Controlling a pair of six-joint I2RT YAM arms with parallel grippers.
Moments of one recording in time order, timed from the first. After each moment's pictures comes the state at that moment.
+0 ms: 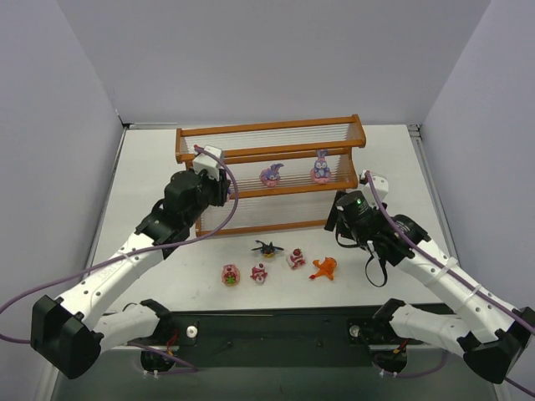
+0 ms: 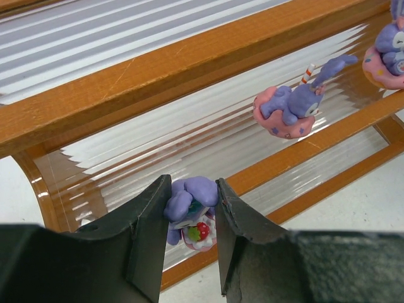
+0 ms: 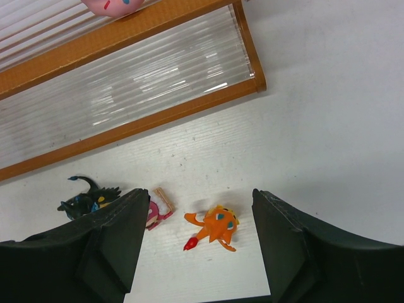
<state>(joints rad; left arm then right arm) -0.58 1.09 0.88 -0.04 -0.19 -0.09 0.71 0.99 0.99 -0.86 0.54 0.78</state>
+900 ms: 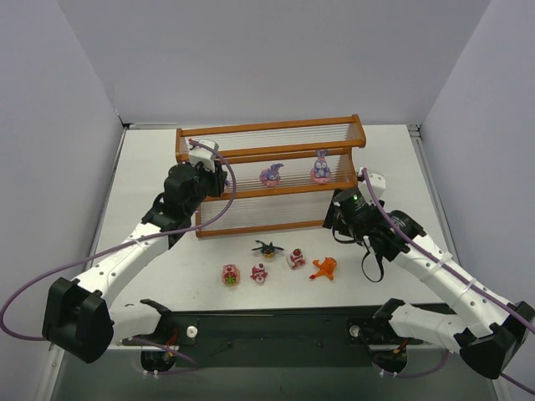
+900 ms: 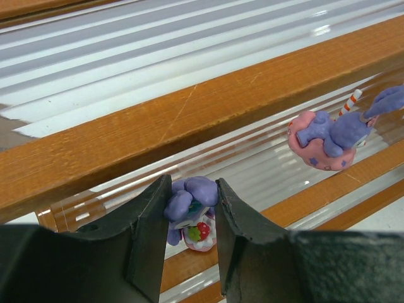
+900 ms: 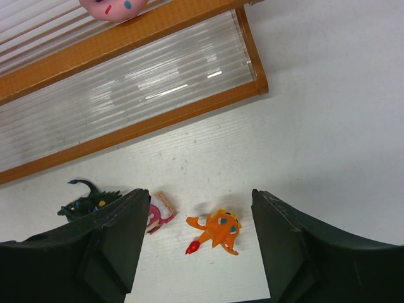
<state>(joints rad) -0.46 1.20 0.85 0.14 -0.10 -0.10 0.70 1.04 1.01 -0.85 0.54 0.77</state>
